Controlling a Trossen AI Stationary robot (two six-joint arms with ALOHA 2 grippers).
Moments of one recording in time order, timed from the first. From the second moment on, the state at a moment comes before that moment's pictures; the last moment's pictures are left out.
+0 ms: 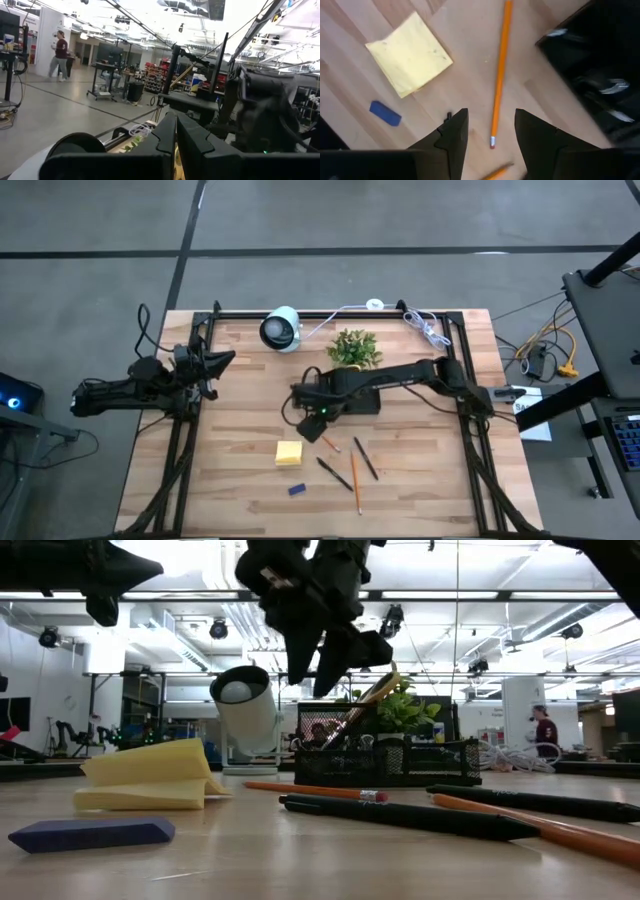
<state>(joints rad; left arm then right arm) 0.03 0.14 0.26 0.08 -0.35 -0.14 0.08 2.21 1.98 -1.09 -0.16 0.82</state>
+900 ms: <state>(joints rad) 0.03 0.13 0.26 0.09 -0.35 -0.12 0.13 2.49 2.25 -1.27 -0.06 0.97</state>
